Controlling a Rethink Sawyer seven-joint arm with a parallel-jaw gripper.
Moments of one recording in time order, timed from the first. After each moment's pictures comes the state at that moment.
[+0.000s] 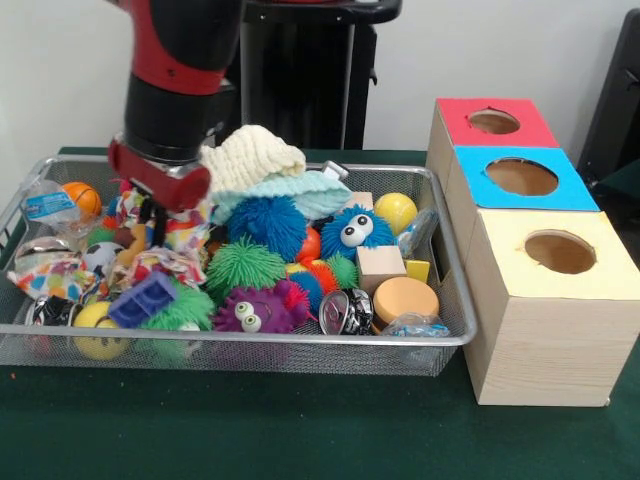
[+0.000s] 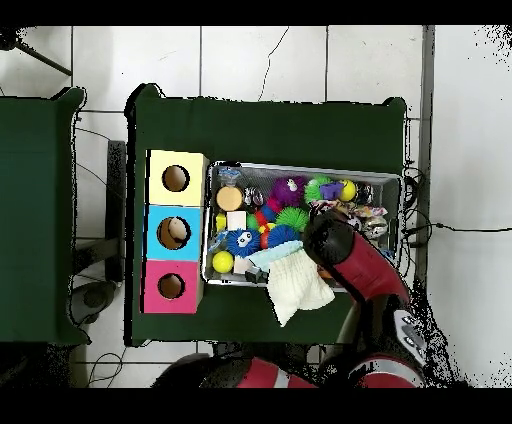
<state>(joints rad) -0.30 -0.43 -0.28 1.71 0.39 0.12 1.63</state>
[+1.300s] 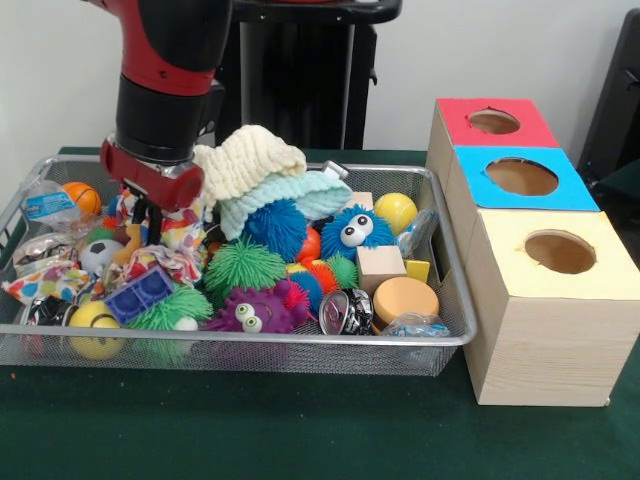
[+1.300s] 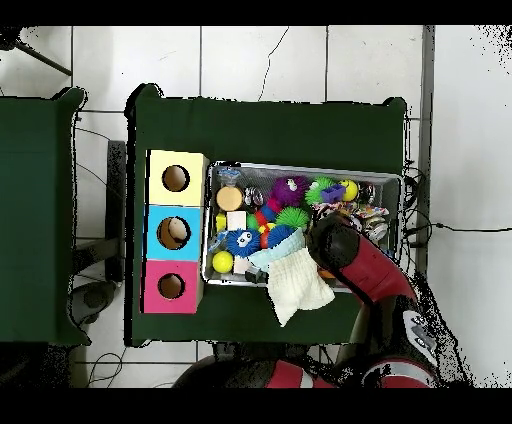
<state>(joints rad) -0.32 -0.44 -0.25 1.71 0.32 0.12 1.63</state>
